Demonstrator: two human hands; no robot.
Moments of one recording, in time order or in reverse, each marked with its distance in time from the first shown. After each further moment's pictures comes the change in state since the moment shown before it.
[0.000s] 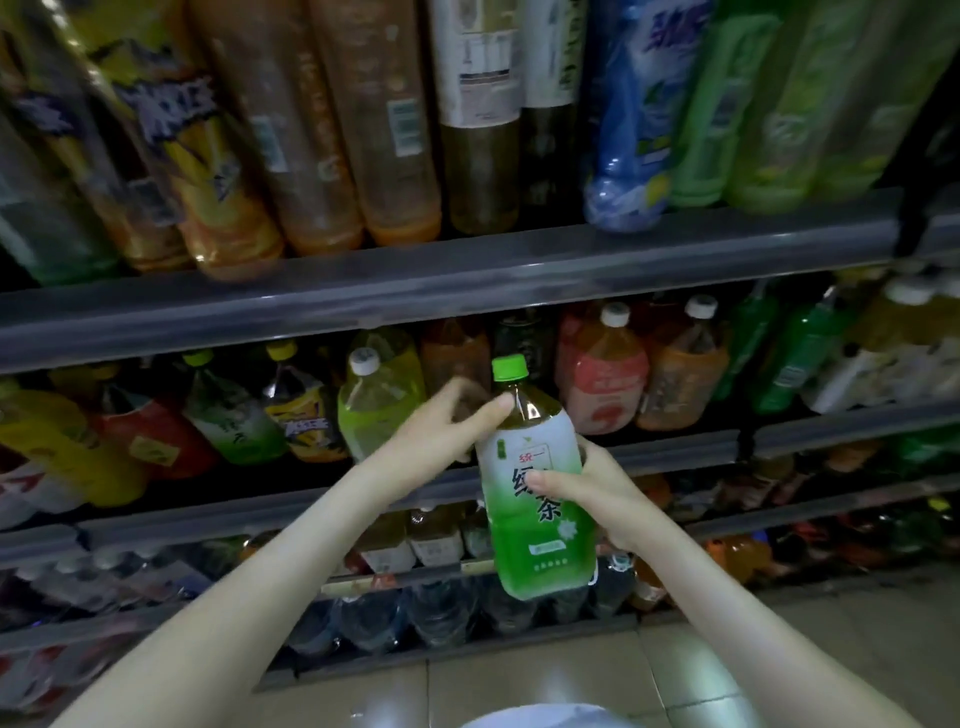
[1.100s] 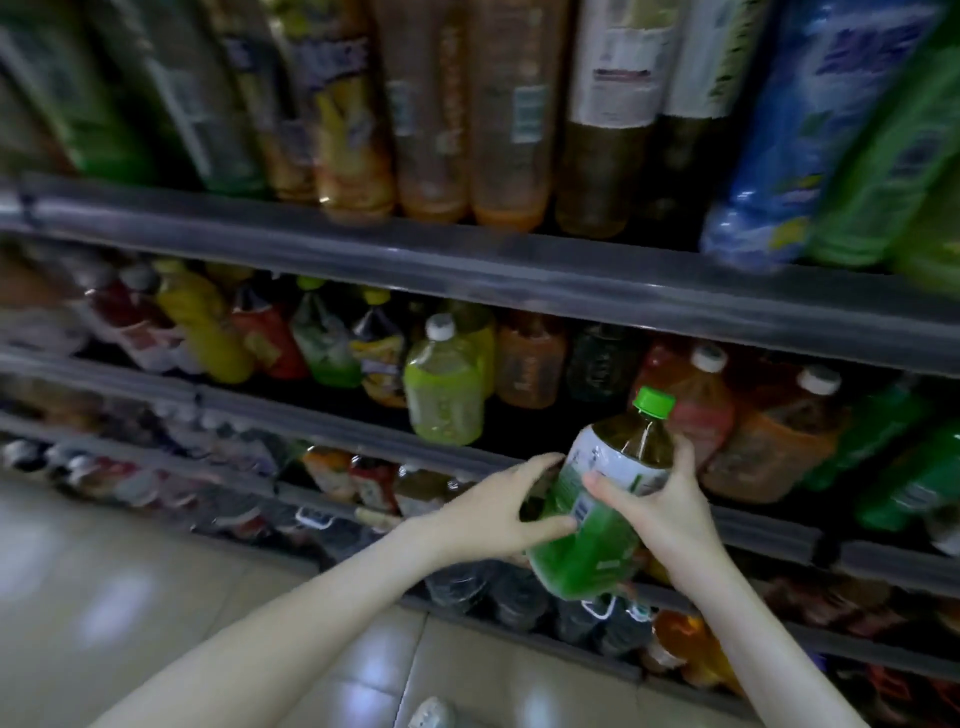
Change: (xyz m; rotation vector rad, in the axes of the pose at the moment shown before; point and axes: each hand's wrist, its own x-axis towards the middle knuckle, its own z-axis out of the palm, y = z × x) left_hand -0.024 -0.023 0.076 0.106 -0.031 0.018; right_hand 0.003 -0.020 -0.039 -0.326 0.234 -0.041
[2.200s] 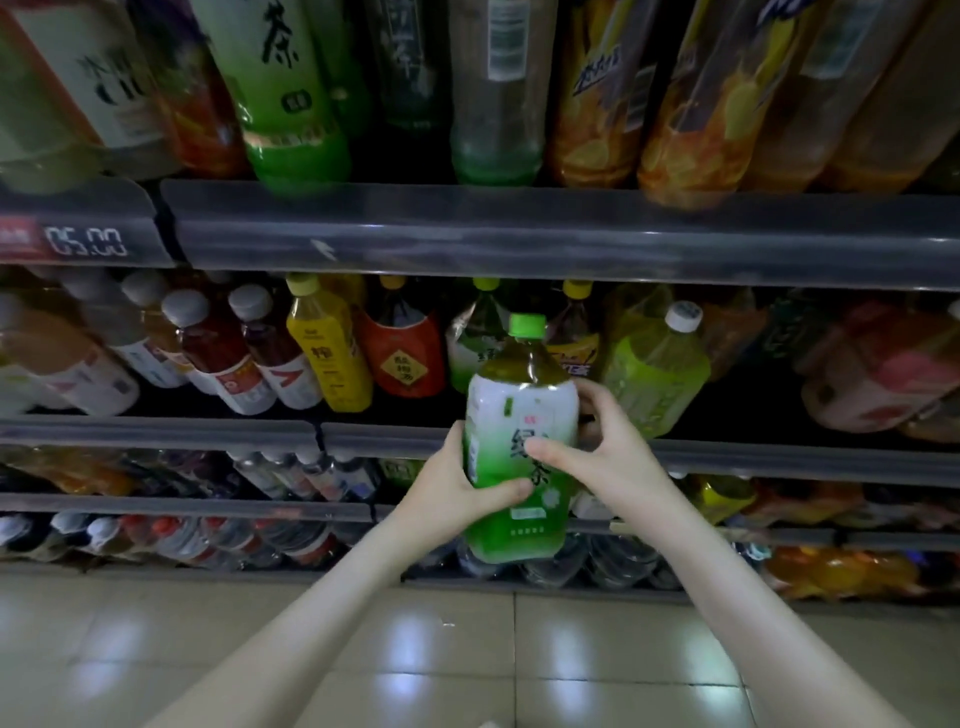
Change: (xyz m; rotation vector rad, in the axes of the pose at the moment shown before) left_hand -0.115 -0.216 -0.218 -0.467 0.144 -0.140; right_hand -0.013 -0.101 0.318 -0.058 -0.136 -0.062
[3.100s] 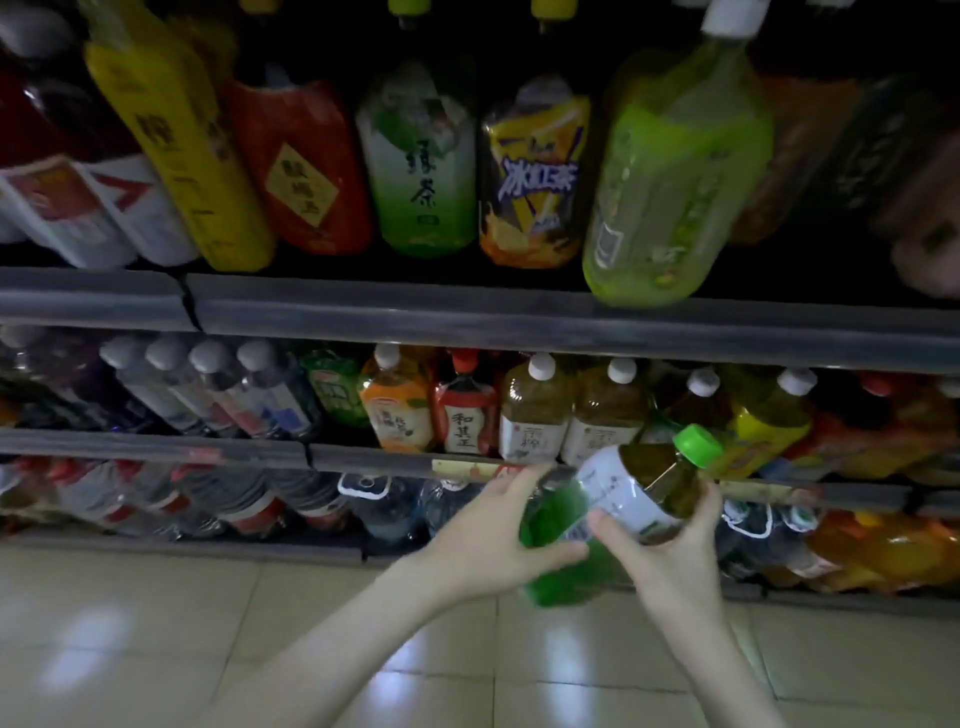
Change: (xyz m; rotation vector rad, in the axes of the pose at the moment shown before) left_hand 0.030 -0.193 0.142 0.568 -0.183 0.158; right_hand -0.056 0.276 0.021 0.236 0.414 0.079
